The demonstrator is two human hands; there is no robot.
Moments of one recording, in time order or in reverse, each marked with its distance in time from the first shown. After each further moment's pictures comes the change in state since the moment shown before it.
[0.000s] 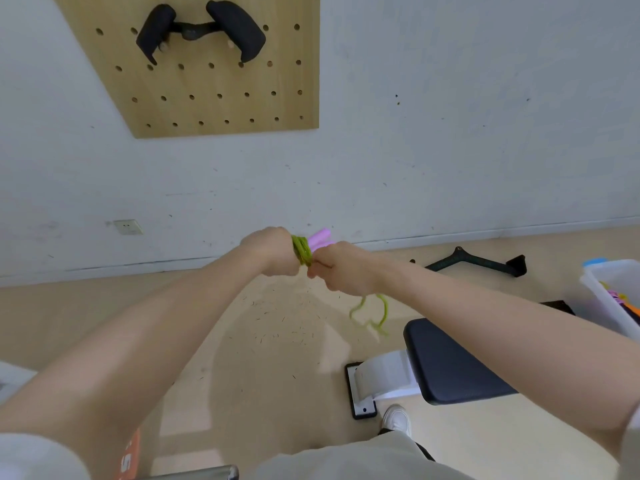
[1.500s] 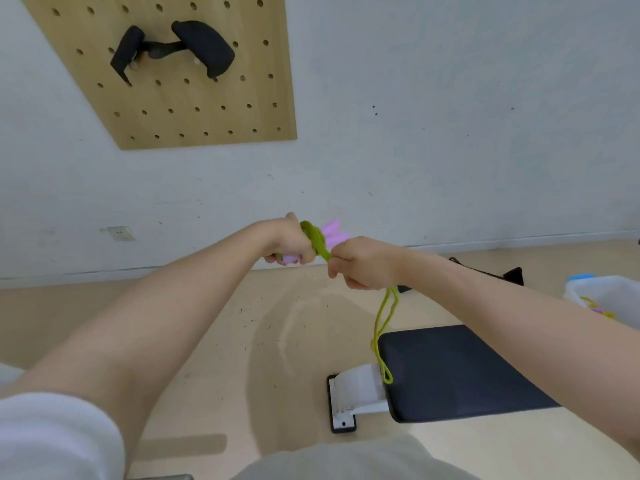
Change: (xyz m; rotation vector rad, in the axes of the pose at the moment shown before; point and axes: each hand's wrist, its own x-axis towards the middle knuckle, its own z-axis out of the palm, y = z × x) left_hand 0.063 0.103 -0.026 -0.462 -0.105 -0.155; right_hand -0.062 0.105 -0.065 0.104 -0.063 0.009
